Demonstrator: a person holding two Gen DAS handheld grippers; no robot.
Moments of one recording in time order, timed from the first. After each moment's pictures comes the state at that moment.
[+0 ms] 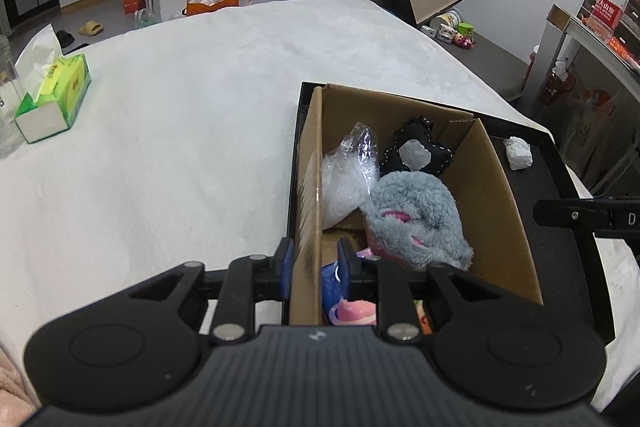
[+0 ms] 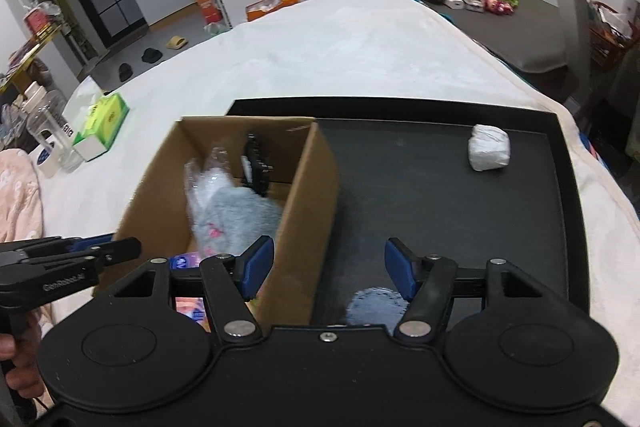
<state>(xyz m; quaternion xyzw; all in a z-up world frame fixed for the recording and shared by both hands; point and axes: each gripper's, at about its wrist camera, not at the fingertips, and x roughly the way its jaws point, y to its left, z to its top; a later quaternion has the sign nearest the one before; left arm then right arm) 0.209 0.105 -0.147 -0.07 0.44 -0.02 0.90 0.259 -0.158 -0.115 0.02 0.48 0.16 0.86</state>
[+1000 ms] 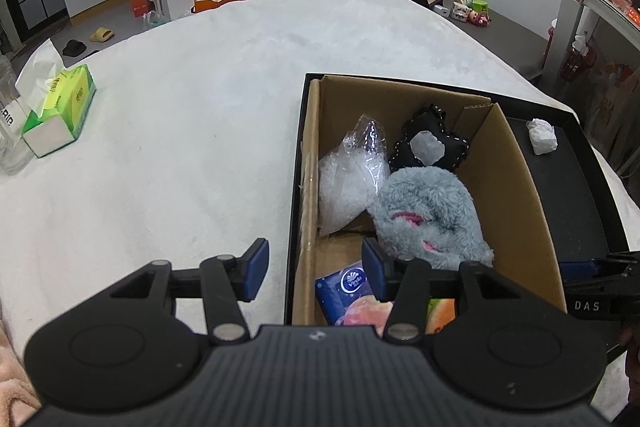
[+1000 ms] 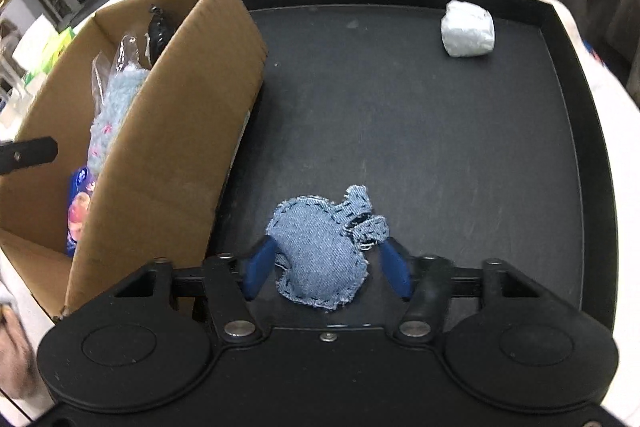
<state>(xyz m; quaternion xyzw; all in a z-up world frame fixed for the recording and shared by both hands) 0.228 0.086 -0.153 -0.03 0.46 0.01 0.89 0.255 -0.184 -0.200 -0.01 0.55 0.14 0.82</state>
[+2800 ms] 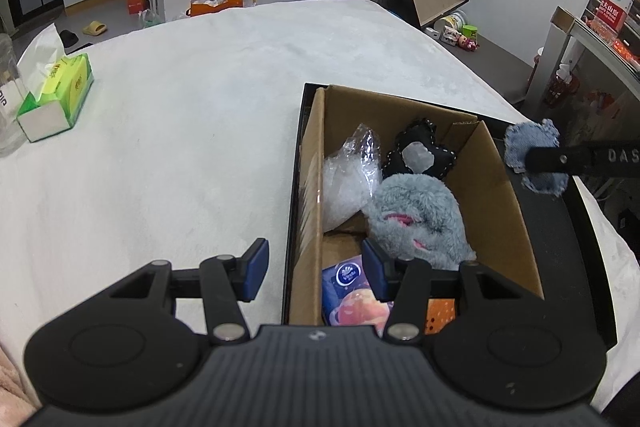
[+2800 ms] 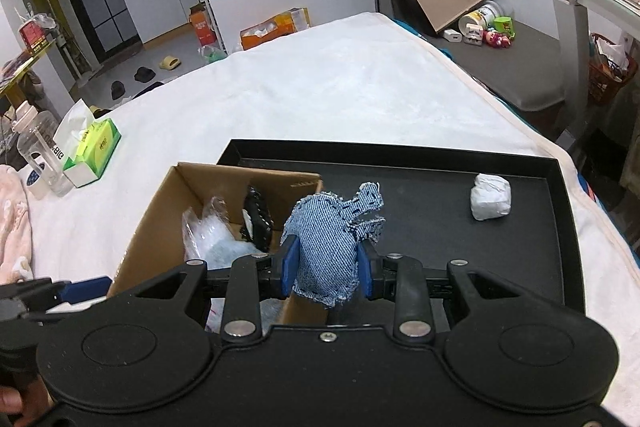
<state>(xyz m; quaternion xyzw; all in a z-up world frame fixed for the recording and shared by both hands) 0.211 0.103 -0.148 -0.07 0.44 -0.01 0.90 0.284 -0.138 -0.102 0.01 0.44 0.15 0.89</state>
